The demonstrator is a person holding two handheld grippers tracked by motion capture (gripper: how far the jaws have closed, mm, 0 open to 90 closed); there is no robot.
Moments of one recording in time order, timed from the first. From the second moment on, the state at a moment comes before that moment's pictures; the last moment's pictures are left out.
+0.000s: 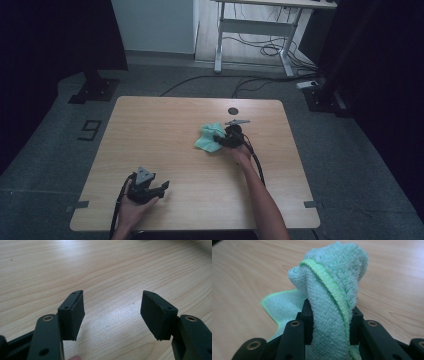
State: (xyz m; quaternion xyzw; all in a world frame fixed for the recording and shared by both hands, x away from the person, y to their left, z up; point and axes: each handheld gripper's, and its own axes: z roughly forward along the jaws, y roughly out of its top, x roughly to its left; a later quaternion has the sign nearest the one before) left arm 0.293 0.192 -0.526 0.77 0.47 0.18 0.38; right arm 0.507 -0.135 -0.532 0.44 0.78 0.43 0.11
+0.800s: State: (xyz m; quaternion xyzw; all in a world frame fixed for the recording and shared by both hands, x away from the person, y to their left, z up) left arm 0.293 0.190 -0.524 0.77 0.47 0.18 0.39; right arm 0.375 -0.146 -0.501 0.35 0.78 0.50 0.10
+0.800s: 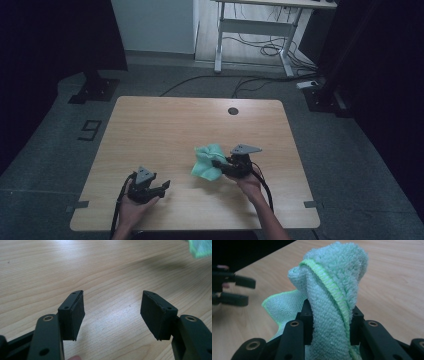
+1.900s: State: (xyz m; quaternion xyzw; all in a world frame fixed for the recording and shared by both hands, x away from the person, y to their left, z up) left arm 0.289 0.175 -0.524 0.78 0.45 0.17 0.39; right arm 0.334 -0.144 -0.523 0.37 0.78 0.49 0.11
